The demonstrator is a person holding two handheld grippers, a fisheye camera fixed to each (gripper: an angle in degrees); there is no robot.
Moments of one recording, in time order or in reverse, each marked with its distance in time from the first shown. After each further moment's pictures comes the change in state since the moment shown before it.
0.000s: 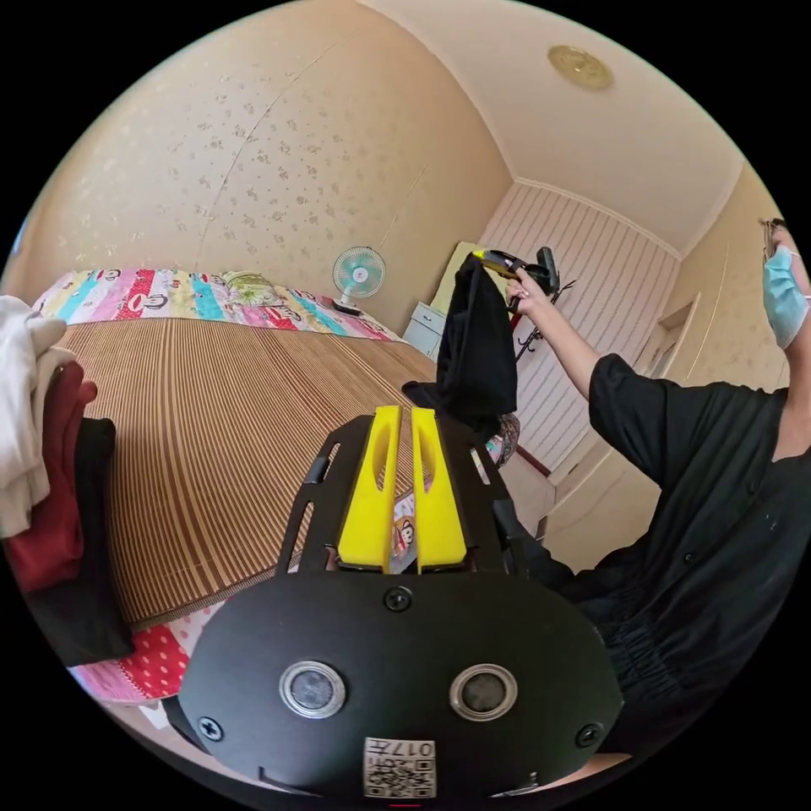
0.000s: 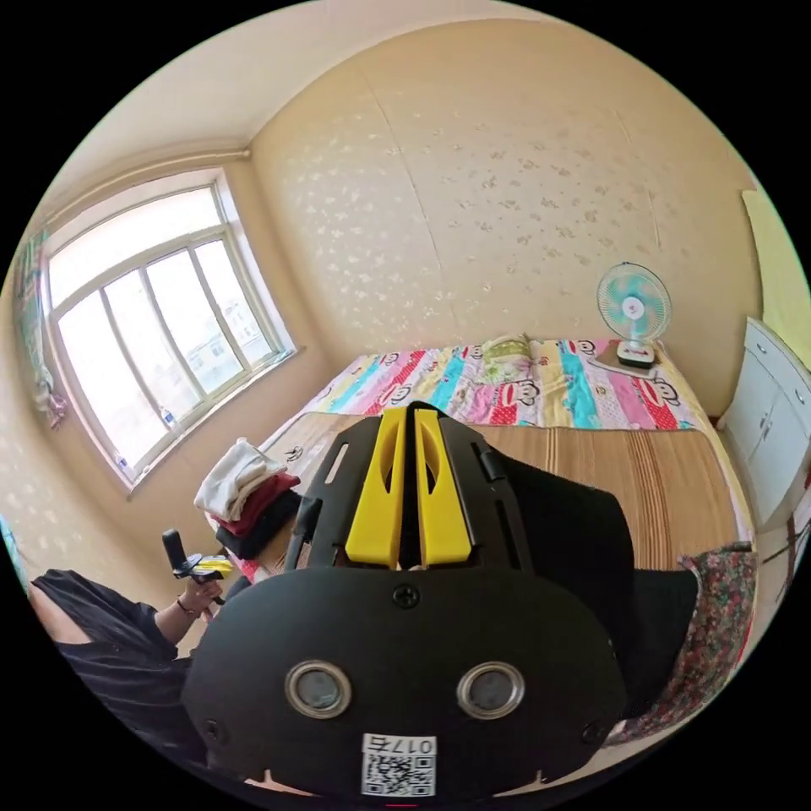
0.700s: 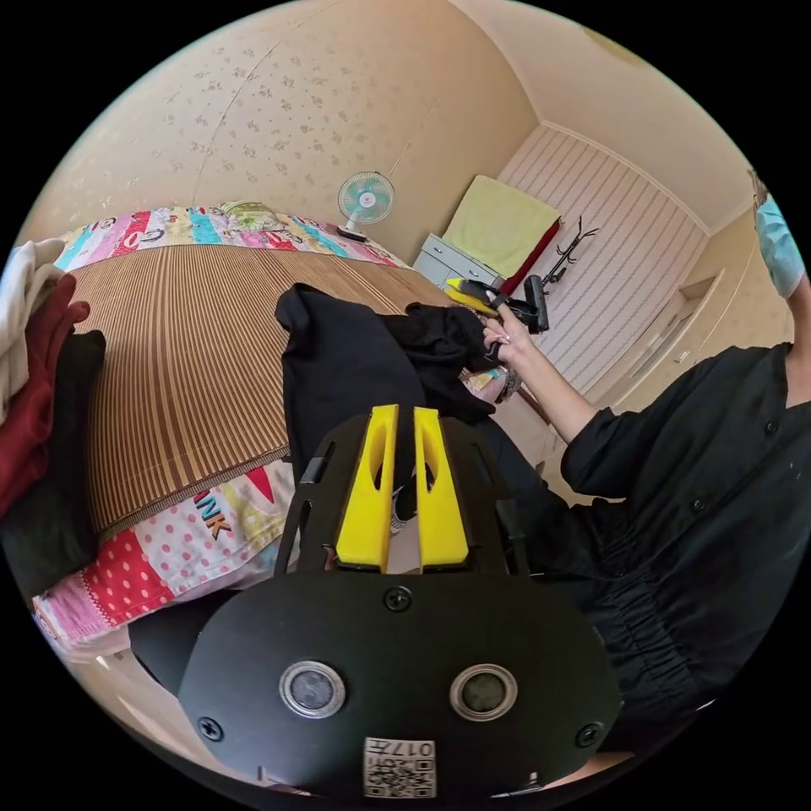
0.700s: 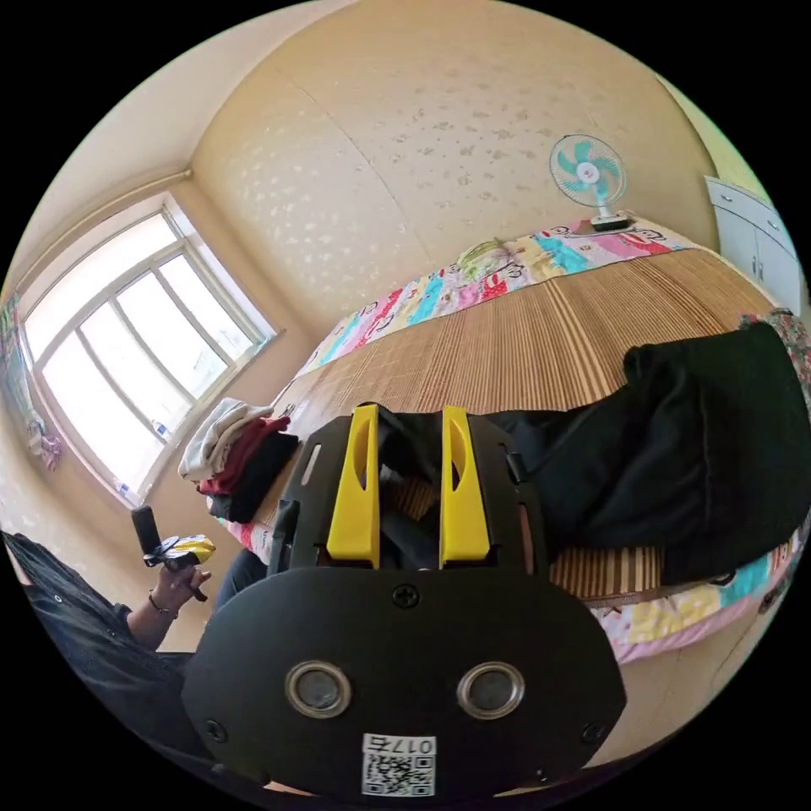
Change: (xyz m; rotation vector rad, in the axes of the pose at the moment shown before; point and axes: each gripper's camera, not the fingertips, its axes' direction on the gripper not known) left arm 0.016 0.068 0.140 -0.218 -0.028 0.001; right arm 0.109 0.309 0.045 -0.039 0.331 0.416
